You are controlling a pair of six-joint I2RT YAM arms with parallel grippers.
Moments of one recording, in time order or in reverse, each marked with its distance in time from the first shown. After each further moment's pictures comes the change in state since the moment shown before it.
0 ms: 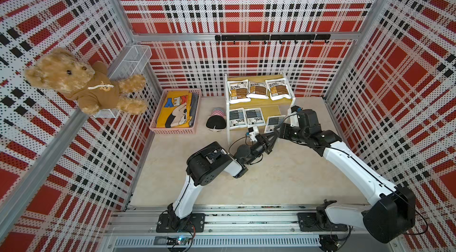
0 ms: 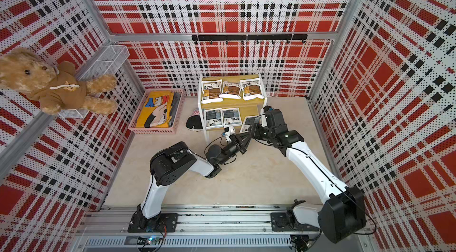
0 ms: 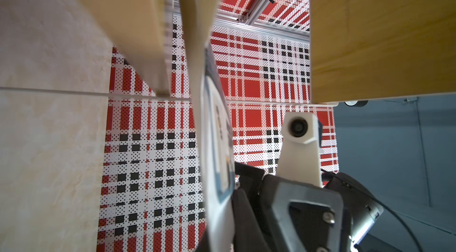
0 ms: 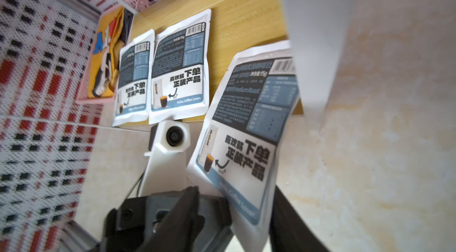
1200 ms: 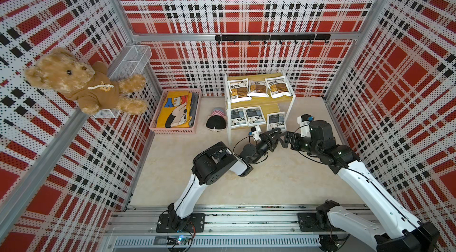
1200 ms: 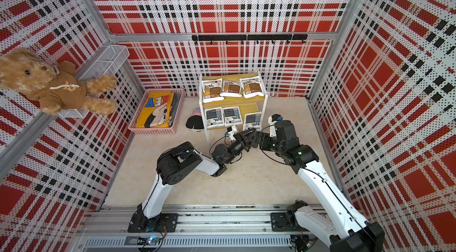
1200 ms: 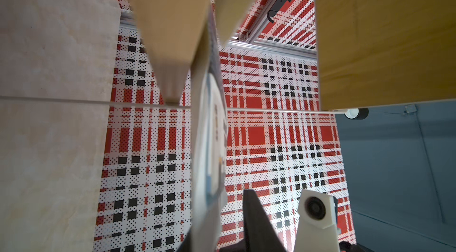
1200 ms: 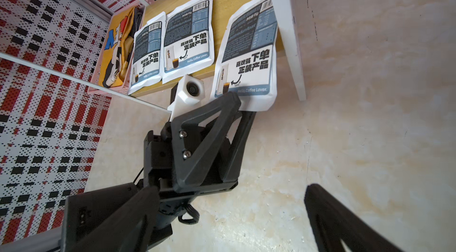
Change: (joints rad) left arm -0.026 0.075 0.119 -0.047 -0.117 0.028; right arm -0.011 -0.259 -0.128 -0.095 0.002 0.008
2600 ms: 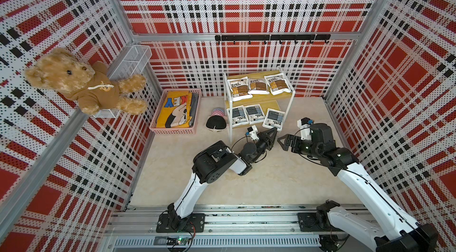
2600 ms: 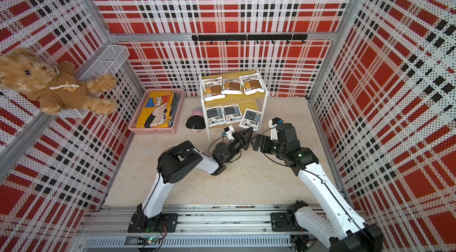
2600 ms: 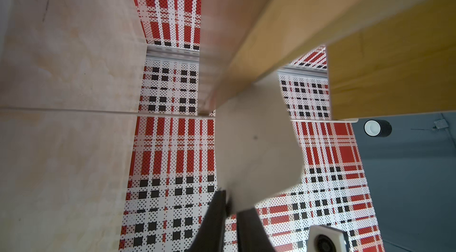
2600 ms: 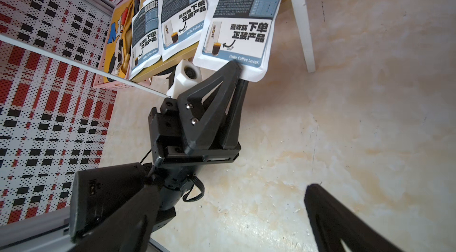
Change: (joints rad) left arm 0.025 0.015 -0.006 -0.055 -0.071 0.040; right arm -0.032 -0.018 -0.060 0.026 -0.071 0.015
